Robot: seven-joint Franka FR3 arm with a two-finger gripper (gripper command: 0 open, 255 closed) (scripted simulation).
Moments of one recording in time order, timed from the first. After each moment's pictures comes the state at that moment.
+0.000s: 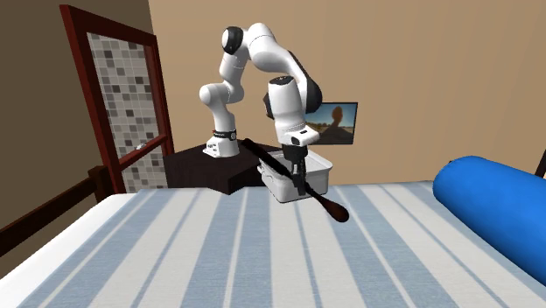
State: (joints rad) arm -0.15 0.62 -0.37 -1.74 0.58 2.35 -1.21
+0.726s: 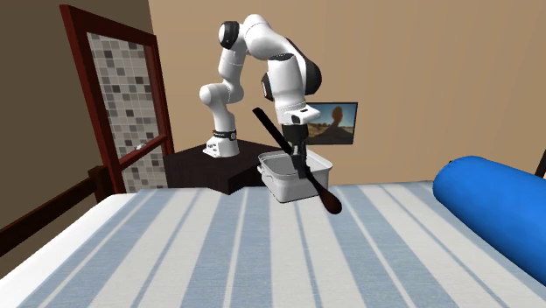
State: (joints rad) arm -0.12 0.53 -0.41 -1.74 0.52 2.26 -1.16
